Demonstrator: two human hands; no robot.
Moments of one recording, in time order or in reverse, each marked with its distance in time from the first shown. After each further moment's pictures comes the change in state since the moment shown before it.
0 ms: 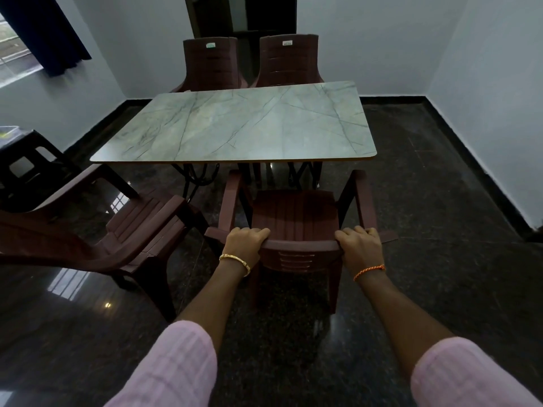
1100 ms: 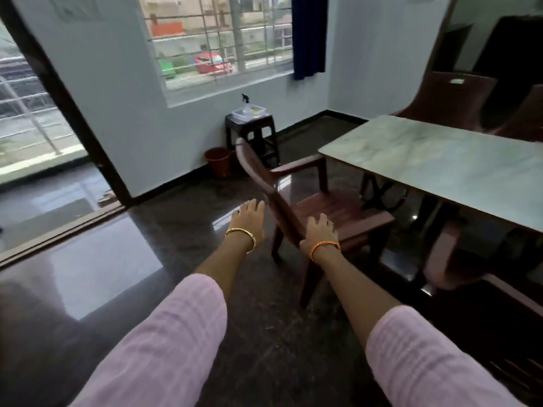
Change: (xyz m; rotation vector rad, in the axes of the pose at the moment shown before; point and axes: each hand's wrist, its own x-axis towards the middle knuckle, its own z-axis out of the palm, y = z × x) left_hand -0.327 -0.385 -0.038 -0.060 0.013 -0.897; right_hand 0.041 -0.573 -0.031 0.387 -0.555 -0.349
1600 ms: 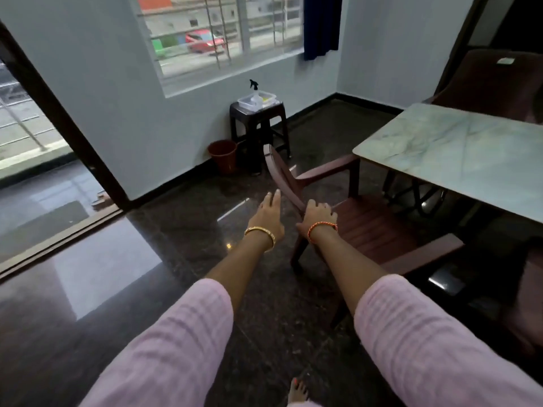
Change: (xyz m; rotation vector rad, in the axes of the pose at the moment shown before) left_hand 0.178 -0.108 0.029 -0.282 -0.084 -0.002; right_hand 0.212 -0.141 0.038 -0.036 -0.018 0.077
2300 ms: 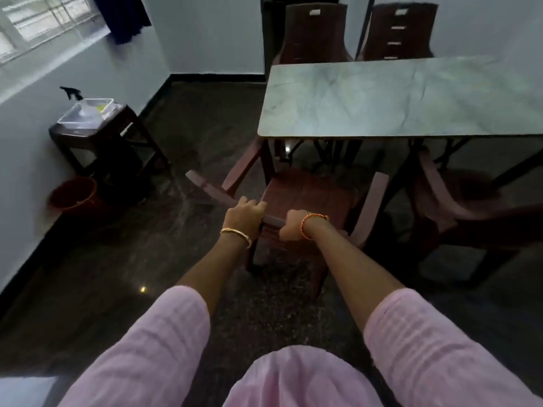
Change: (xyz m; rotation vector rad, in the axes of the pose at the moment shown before) left_hand 0.170 -0.046 0.002 0.314 -0.020 0.809; right_hand 0.079 -0.044 0.004 0.167 -0.292 0.451
